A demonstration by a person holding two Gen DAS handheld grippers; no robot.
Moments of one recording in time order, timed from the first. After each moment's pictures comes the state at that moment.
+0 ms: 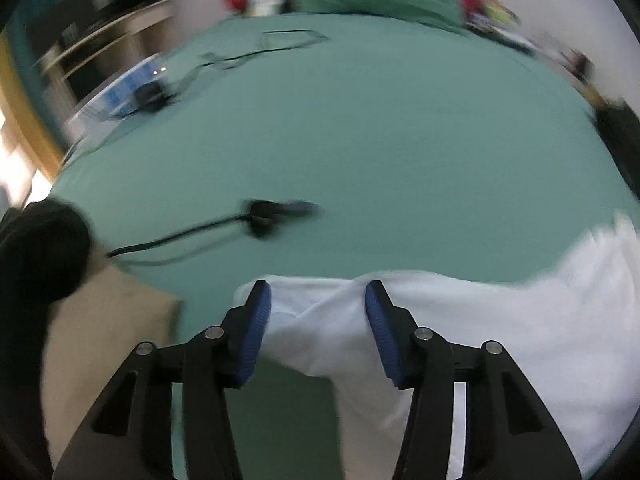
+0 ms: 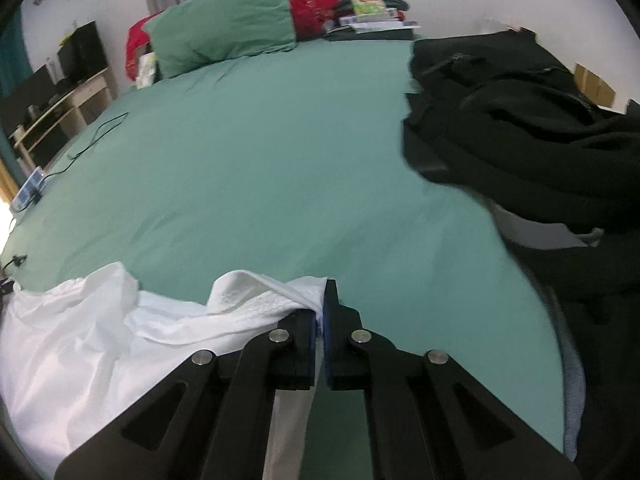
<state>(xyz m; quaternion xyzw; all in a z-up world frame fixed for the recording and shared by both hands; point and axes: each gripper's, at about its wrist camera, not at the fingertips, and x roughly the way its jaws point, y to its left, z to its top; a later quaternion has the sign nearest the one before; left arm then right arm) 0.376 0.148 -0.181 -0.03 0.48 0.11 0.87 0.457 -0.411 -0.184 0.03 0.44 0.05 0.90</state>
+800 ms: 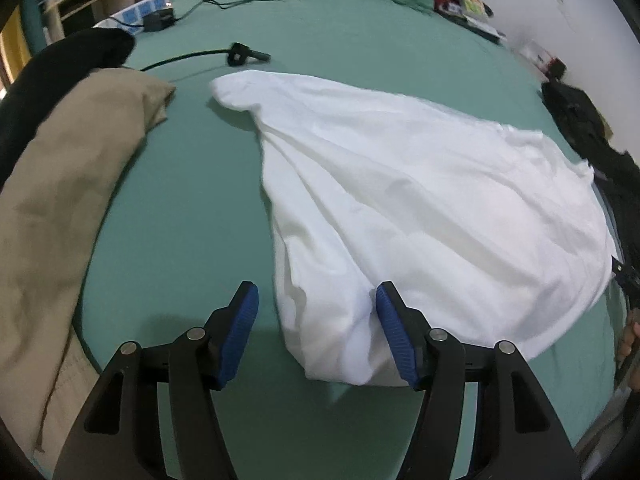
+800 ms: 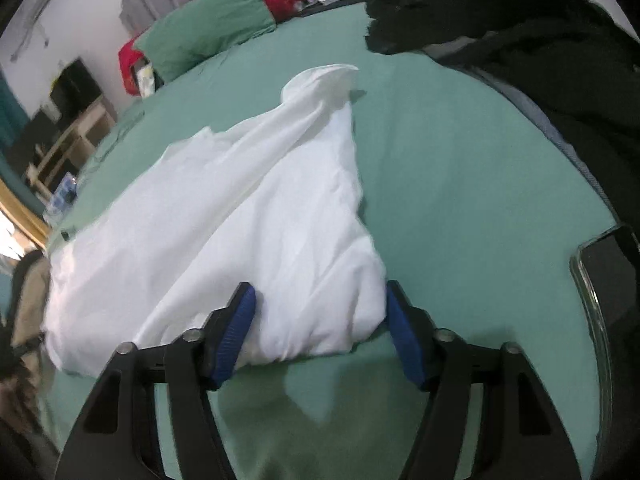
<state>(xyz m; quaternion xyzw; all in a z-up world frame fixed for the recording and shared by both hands) 0.223 0.092 -0.199 -0.08 0.52 0.02 0.85 0.267 -0.397 -0.199 0.14 0.47 0.04 0.87</state>
